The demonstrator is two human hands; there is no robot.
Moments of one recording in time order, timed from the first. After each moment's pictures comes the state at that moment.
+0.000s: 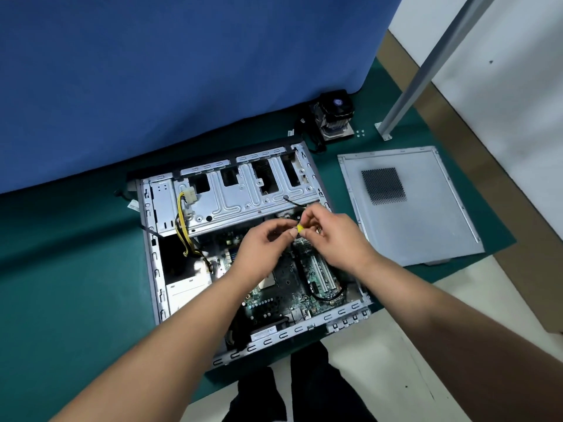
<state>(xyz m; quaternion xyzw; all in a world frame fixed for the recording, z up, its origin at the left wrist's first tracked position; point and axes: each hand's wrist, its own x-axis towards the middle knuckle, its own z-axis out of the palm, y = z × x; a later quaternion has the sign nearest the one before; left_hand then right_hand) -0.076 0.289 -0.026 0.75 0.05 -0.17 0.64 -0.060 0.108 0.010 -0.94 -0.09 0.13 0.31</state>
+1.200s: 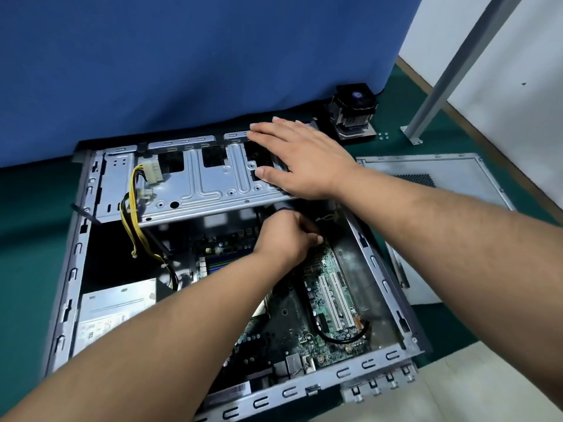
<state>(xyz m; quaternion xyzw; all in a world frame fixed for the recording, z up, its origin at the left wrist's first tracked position) -0.013 0.229 -0.113 0.89 0.04 -0.16 0.44 0.081 0.137 -0.042 -0.94 -0.34 0.00 0.06</state>
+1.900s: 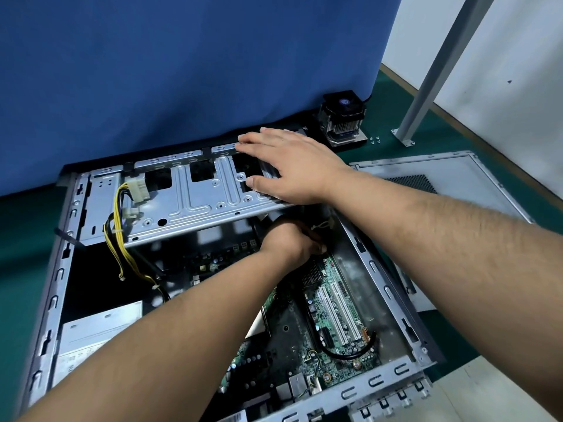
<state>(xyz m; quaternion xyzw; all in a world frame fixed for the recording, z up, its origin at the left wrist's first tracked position) 0.008 0.215 -0.128 0.87 0.04 -0.20 0.45 0.084 0.136 -0.042 -0.94 -0.33 -0.01 0.08</state>
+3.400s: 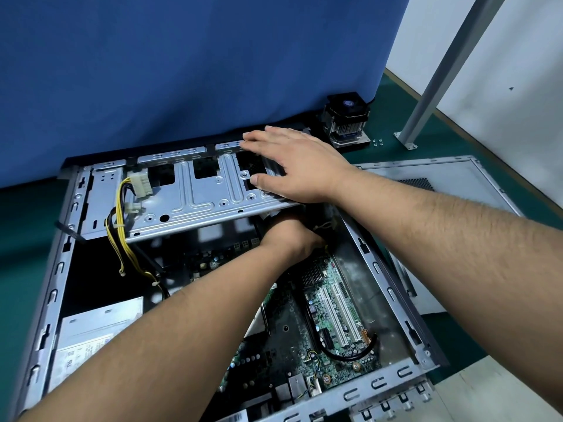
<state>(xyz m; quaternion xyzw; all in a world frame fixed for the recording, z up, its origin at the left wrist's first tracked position) 0.017 0.213 -0.123 0.92 -0.01 -0.15 0.37 0.086 0.136 -0.043 -0.94 -0.33 0.00 0.08</state>
